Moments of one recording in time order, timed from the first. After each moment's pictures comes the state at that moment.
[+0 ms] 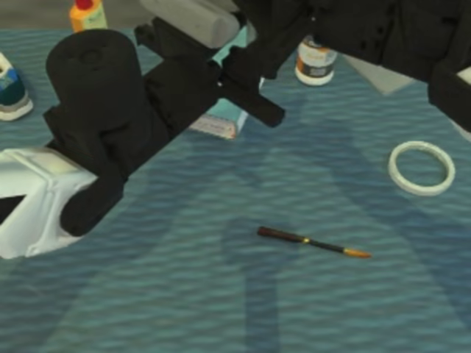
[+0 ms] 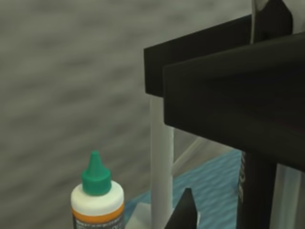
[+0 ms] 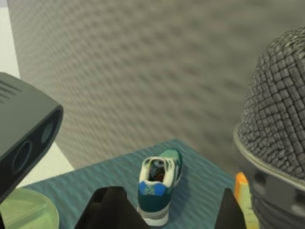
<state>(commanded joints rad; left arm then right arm) -0.63 1.52 0.79 0.79 0.15 0.00 0.55 1.61 1.13 0.44 -0.45 0.01</state>
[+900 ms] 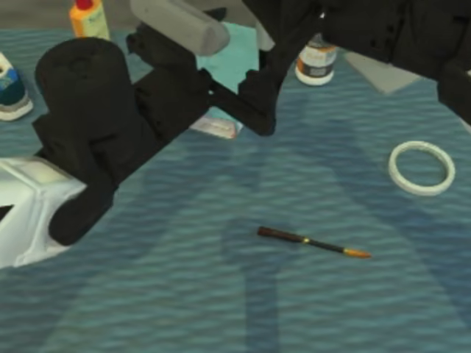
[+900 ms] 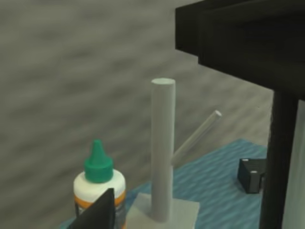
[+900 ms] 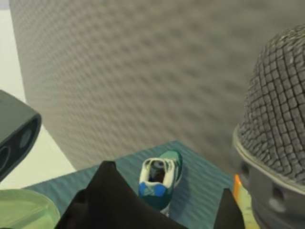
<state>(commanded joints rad) -0.61 1.49 0.74 0.78 0.15 0.01 0.53 1.59 1.13 0.44 -0.47 0.01</state>
